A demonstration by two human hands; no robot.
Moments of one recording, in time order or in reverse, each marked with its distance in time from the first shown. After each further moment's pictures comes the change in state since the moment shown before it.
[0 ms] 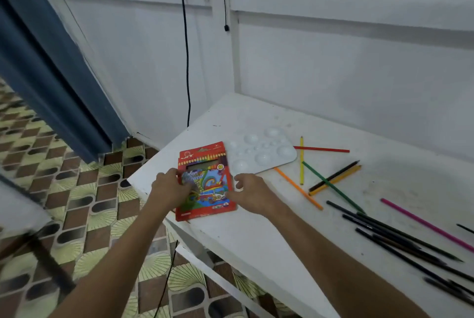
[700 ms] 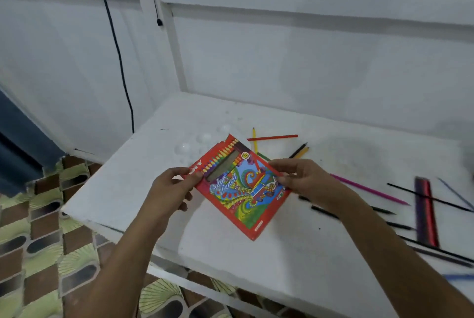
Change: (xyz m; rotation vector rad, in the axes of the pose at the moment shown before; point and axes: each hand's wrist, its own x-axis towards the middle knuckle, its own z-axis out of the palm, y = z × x) left_hand -0.053 0.081 0.020 -0.720 -0.299 0.136; right_hand -0.084 0.084 -0.125 0.531 0.121 0.012
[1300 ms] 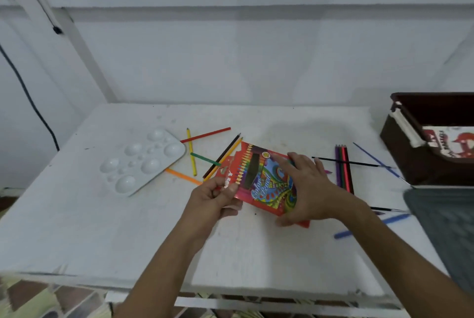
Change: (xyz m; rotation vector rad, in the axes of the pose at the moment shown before) left_hand -0.046 -0.002 0.174 -0.198 -0.512 0.031; right_hand -0.114 0.026 -0.084 -1.101 0.177 0.161
